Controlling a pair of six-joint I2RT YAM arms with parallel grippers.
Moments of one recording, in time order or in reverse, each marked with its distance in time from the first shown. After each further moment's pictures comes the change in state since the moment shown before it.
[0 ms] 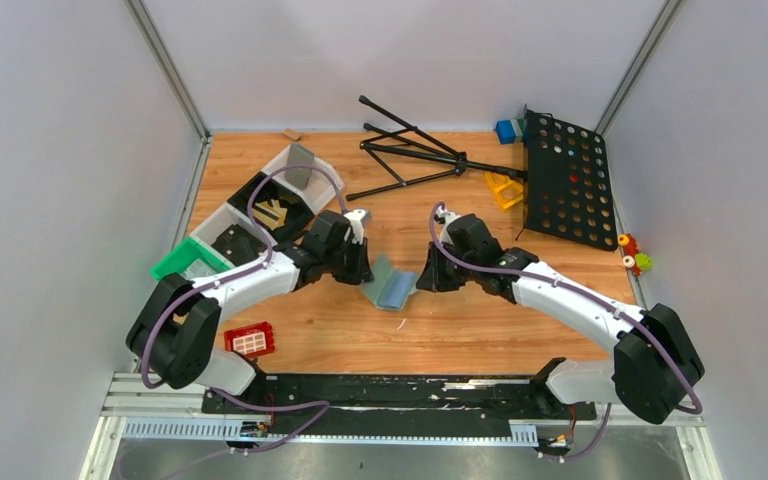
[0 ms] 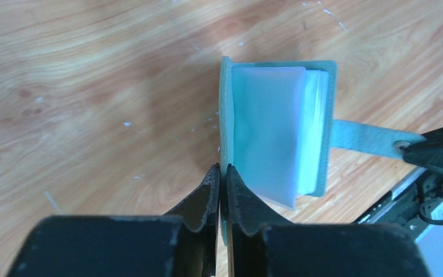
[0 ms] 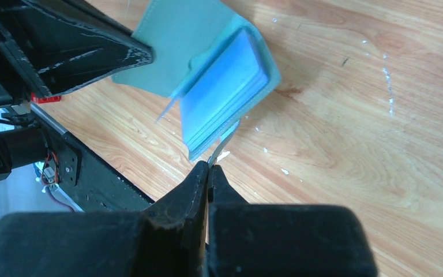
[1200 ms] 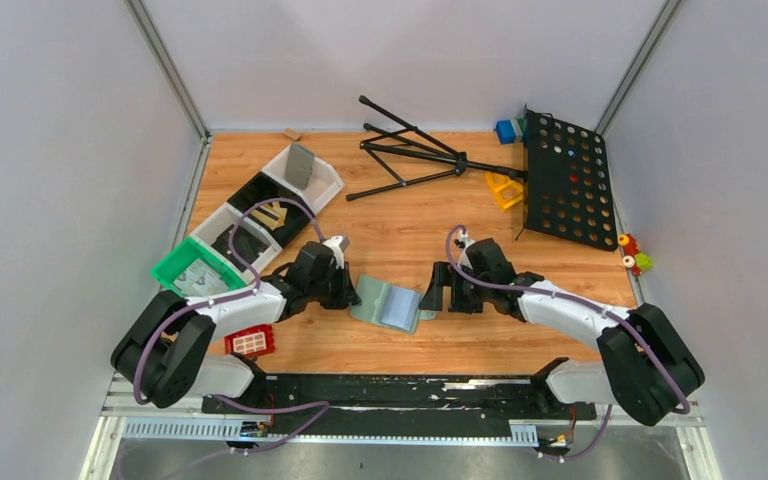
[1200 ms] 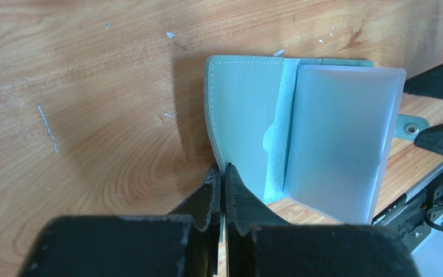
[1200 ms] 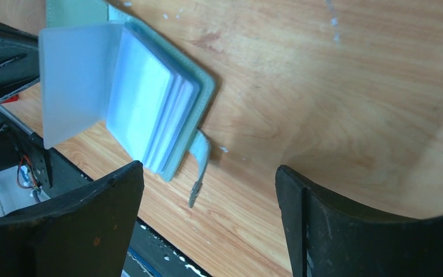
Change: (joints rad) left arm 0.032 -0.109 -0.308 0.200 -0.027 -0.151; right arm -0.124 -0.004 -0.286 0.204 -0.095 0.048
